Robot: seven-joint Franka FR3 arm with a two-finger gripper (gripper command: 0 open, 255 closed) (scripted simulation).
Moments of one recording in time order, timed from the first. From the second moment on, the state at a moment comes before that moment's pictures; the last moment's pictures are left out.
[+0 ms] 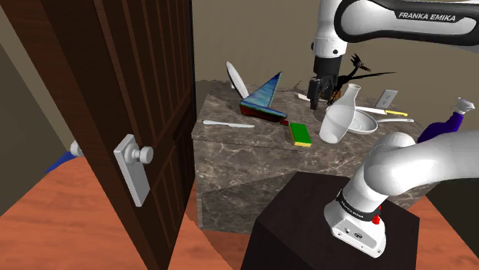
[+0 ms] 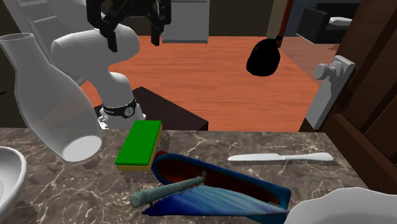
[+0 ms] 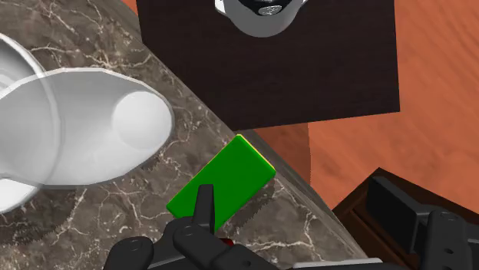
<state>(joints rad) -0.01 -0.80 -0.01 -2.43 -0.09 1.44 0.07</state>
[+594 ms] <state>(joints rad) 0.04 -0.64 -0.06 -2.46 -0.10 1.73 -0.06</state>
